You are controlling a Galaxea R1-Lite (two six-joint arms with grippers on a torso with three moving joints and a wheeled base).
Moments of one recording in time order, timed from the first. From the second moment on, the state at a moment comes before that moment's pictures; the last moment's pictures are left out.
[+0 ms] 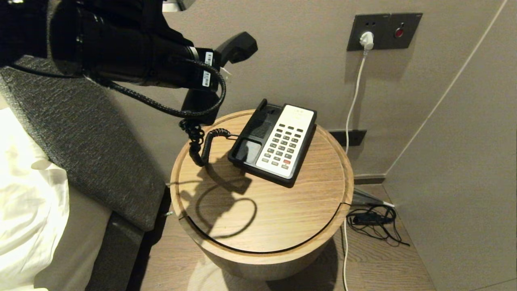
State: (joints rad) left arm -0.59 1.70 -1.83 0.42 0.14 -0.01; right arm 0.02 0.58 -1.08 0.52 0.20 0.18
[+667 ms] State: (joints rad) left arm -0.46 1.65 -1.83 0.42 0.13 -0.02; right arm 0.46 1.65 -1.75 0.59 0.22 0.31
